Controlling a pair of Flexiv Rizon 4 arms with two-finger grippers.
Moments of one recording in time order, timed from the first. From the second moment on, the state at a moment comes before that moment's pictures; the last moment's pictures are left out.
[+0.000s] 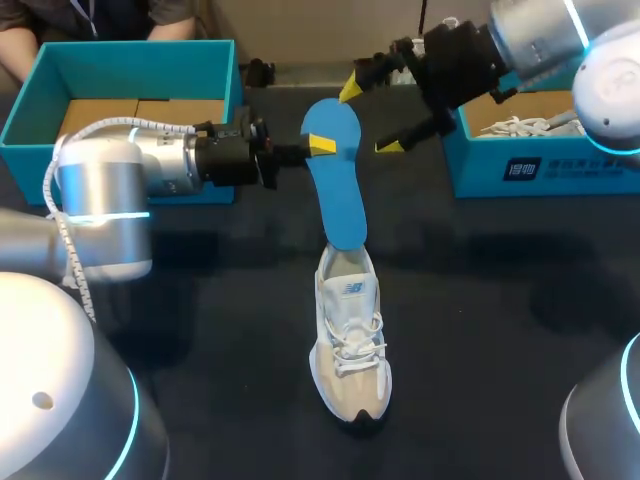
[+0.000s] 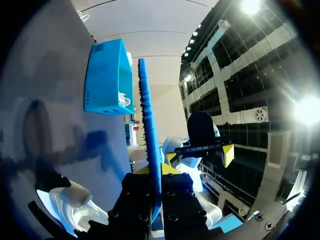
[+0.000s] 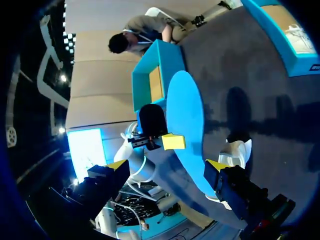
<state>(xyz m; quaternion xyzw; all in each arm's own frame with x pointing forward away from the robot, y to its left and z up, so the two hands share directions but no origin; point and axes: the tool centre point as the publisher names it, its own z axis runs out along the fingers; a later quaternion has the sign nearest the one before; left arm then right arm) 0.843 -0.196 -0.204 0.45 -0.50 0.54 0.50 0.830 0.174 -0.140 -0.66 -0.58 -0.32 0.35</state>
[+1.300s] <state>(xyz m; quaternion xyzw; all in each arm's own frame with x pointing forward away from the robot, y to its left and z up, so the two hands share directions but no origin) 0.834 -0.161 -0.144 0.12 -0.64 0.72 0.24 0.827 0.163 -0.155 -0.61 -0.54 -0.41 0.42</state>
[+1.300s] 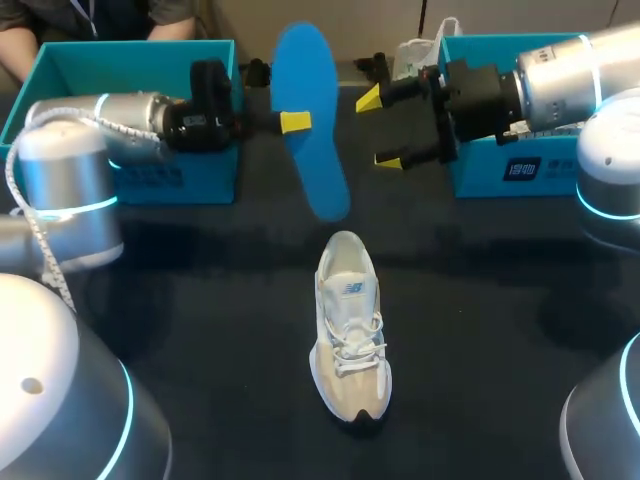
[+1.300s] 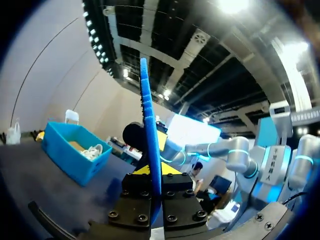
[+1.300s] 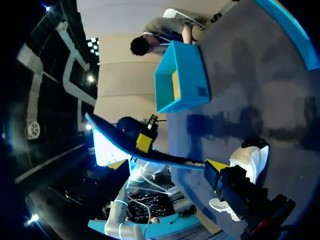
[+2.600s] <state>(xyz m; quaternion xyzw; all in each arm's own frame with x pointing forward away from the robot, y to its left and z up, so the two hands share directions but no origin) 0.822 -0.113 -0.130 -0.27 -0.70 0.62 -0.23 0.826 0.164 -0.155 -0.61 -0.54 -0.41 0.42</state>
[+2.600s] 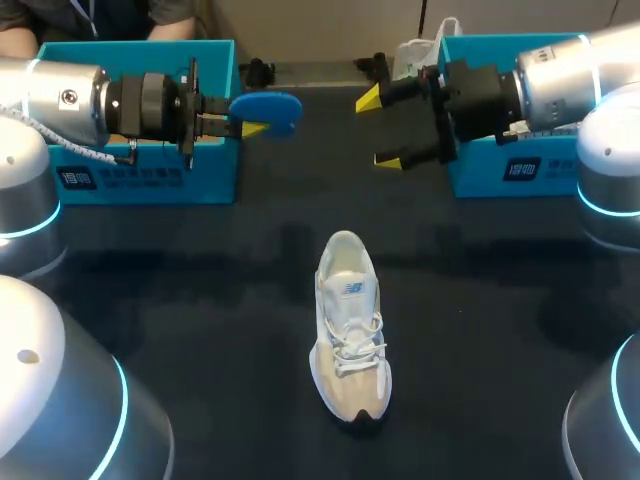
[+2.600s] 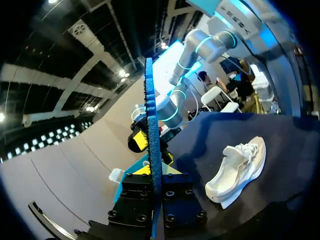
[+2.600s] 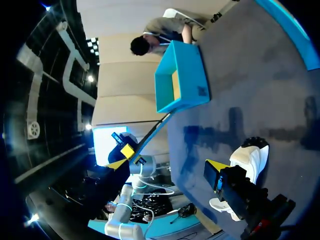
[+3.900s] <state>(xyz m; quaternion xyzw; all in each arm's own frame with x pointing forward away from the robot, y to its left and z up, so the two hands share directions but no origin) 0.831 -0.143 -0.167 -0.51 -0.53 0.48 -0.48 0.809 0.183 -0.166 -0.56 -0.53 -0.43 0.47</state>
